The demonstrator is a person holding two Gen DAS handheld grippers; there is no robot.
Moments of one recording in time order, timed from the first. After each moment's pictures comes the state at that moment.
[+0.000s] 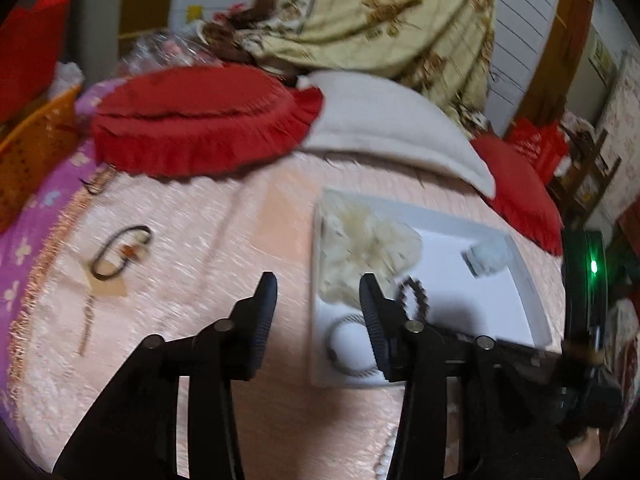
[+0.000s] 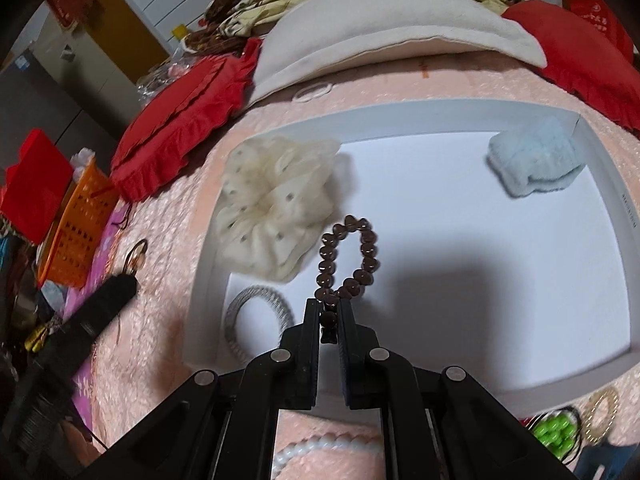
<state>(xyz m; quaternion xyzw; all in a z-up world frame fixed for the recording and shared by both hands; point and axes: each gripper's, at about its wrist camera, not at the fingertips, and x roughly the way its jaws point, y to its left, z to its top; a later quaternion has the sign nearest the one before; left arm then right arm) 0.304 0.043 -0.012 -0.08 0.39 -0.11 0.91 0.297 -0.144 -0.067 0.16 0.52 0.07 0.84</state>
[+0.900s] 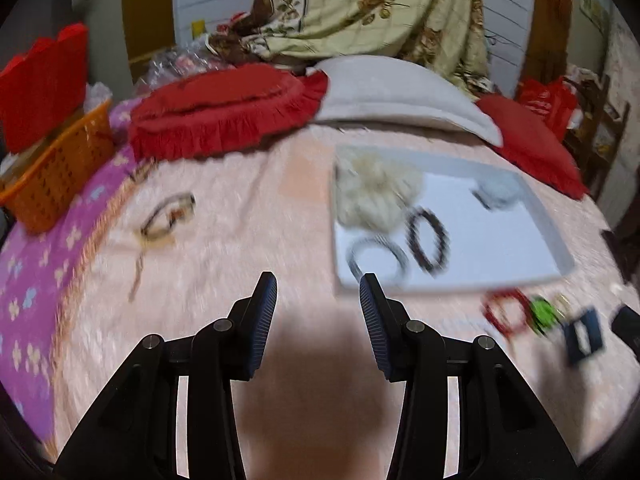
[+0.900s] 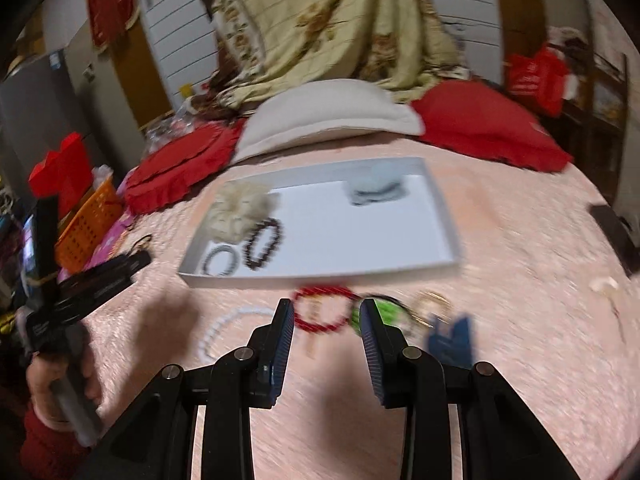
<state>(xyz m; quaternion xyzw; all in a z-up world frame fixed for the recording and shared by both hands) 0.214 0.036 -0.019 0.00 0.40 -0.08 0.91 0.105 -0.232 -0.001 0.12 0.39 -0.01 0.91</state>
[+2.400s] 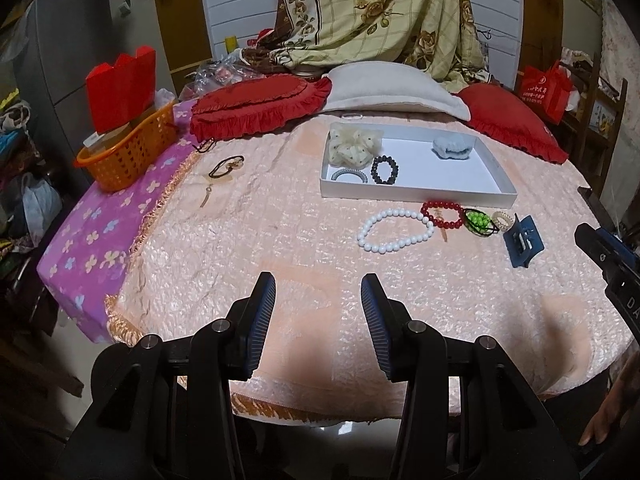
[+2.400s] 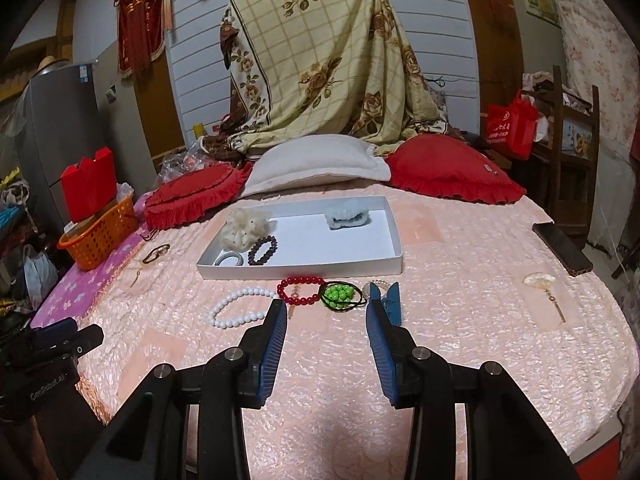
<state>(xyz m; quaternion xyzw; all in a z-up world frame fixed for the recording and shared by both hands) 0.027 0.001 0.027 0.04 0.39 -0.01 0.92 -0.012 -0.224 0.030 0.08 0.30 -0.01 0.95</state>
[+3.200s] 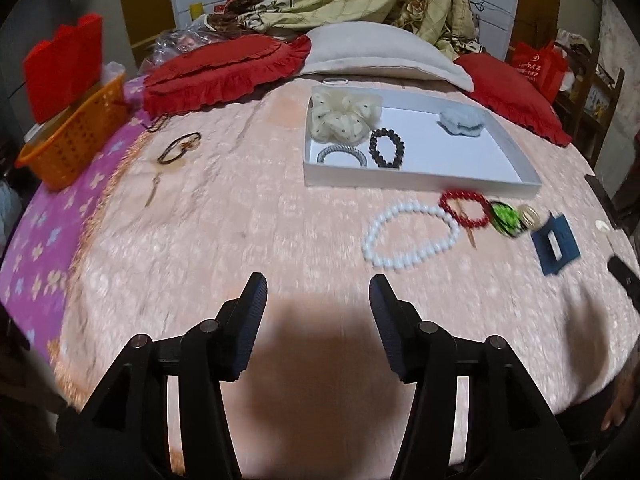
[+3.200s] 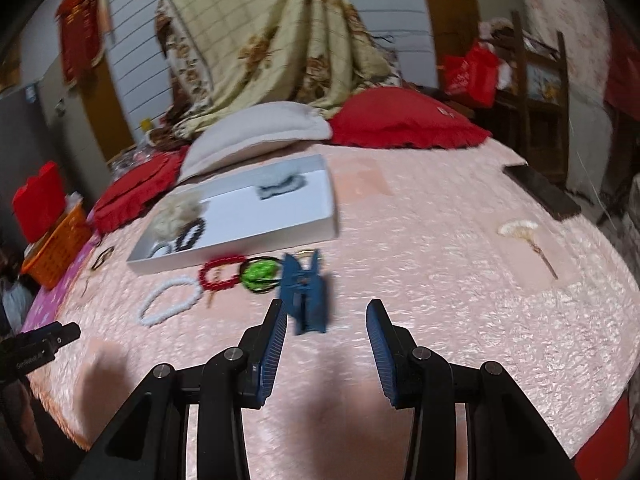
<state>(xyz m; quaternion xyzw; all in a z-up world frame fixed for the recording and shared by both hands) 0.131 0.009 -0.027 0.03 0.44 -0.07 0.89 0.020 -0.301 -0.027 0.14 0.35 -0.08 0.92</state>
